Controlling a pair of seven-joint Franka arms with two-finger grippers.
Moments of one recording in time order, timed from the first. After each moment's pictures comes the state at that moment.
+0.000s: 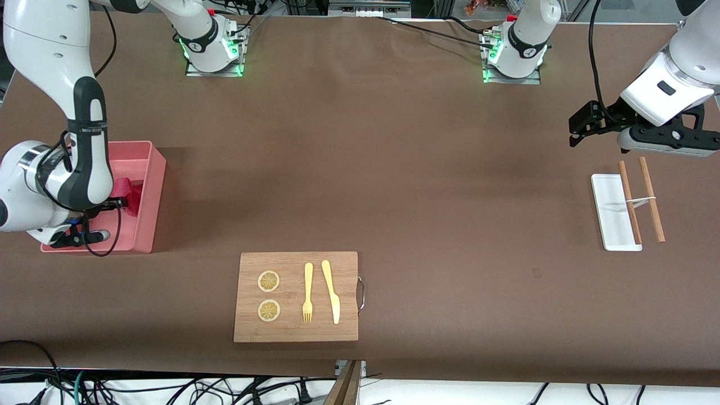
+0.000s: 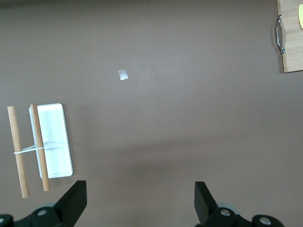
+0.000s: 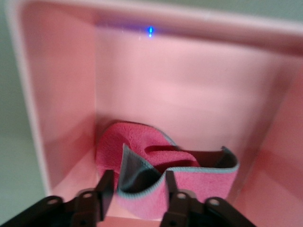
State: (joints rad) left arm -0.03 0.00 -0.12 -1.61 0.00 1.63 -0.04; right arm 0.26 0.64 -0.57 -1.64 0.21 1.91 -0.51
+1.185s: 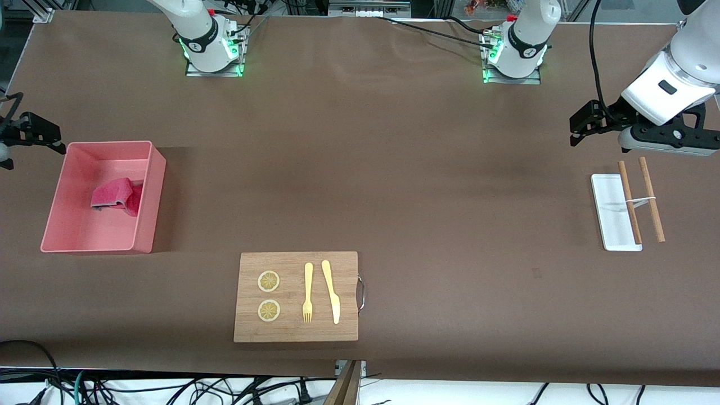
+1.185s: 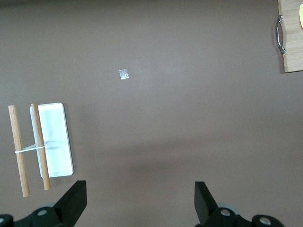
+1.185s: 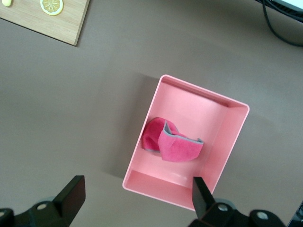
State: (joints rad) left arm -0.02 0.00 -0.12 -1.61 0.00 1.63 -0.04; right arm 0.15 0.09 -0.28 -1.54 -0.01 1.63 -0.47
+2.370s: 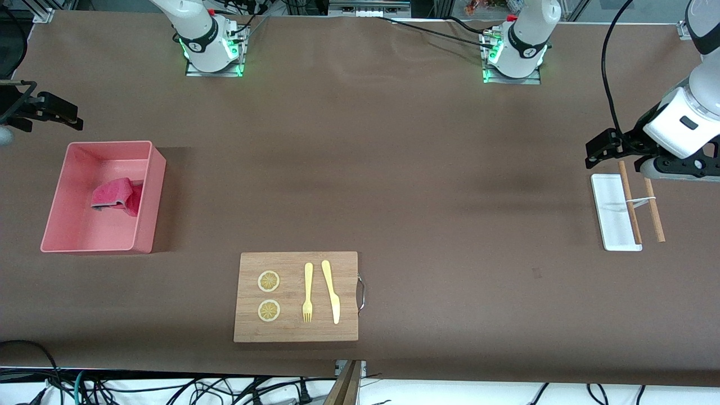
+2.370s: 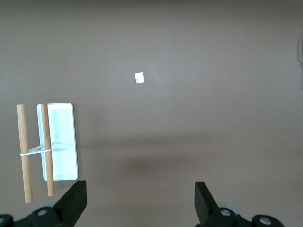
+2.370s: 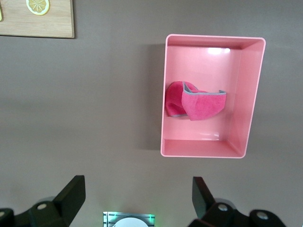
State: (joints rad) left arm 0.05 0.06 -0.11 -1.61 0.00 1.69 -0.04; right arm 0.02 0.04 -0.08 -1.54 -0.03 1.45 -0.11
